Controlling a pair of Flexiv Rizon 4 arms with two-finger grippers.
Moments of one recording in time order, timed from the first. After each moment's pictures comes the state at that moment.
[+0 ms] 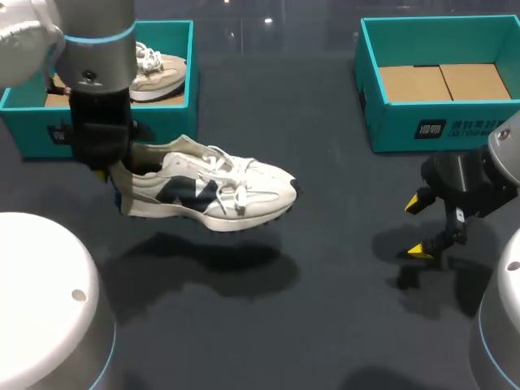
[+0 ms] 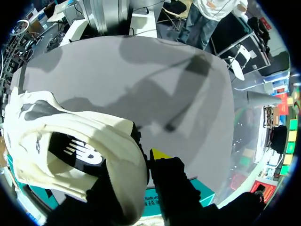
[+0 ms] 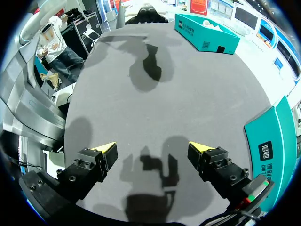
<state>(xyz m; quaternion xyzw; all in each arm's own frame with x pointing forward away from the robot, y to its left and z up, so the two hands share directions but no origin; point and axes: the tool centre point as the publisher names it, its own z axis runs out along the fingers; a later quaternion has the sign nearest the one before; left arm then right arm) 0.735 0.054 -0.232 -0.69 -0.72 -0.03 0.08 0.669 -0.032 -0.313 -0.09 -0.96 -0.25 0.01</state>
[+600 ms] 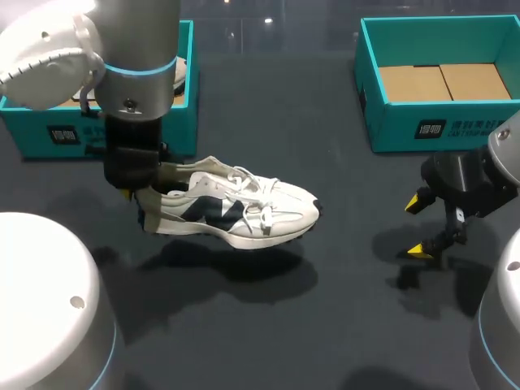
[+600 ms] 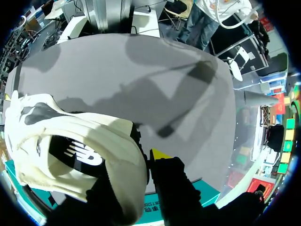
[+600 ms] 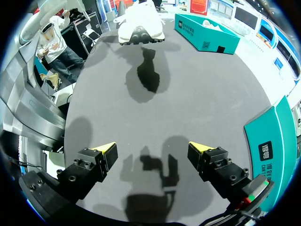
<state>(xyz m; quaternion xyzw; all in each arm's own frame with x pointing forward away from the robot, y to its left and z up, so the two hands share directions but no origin) 0.719 0.023 -0.251 -0.70 -0.71 -0.05 0.08 0.669 -0.032 -0.313 -0.09 -0.96 -0.25 0.01</state>
